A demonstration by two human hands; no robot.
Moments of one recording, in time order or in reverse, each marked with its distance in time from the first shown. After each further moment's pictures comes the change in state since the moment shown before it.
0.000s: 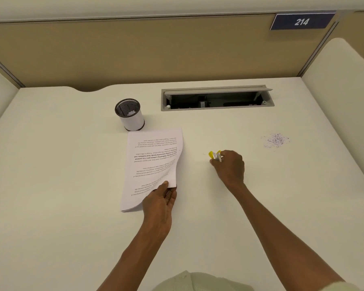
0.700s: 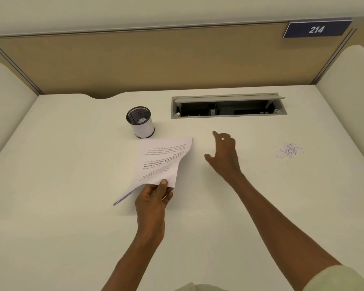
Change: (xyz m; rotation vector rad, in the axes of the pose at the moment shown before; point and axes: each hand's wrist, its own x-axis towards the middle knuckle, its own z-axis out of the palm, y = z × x) left_hand -0.007 0.031 -0.004 0.284 -0.060 0.329; right_hand 0.040 -0.040 0.018 -0.159 -0.058 -0.404
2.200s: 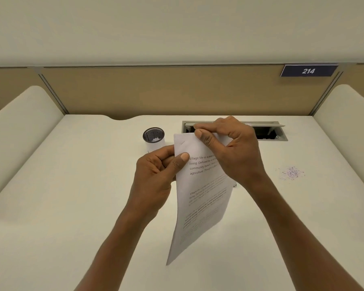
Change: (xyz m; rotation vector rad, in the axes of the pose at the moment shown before) left_hand -0.058 0.141 0.019 0.252 -0.504 0.472; right_hand -0.061 -0.155 -0.178 0.617 0.281 -0.483
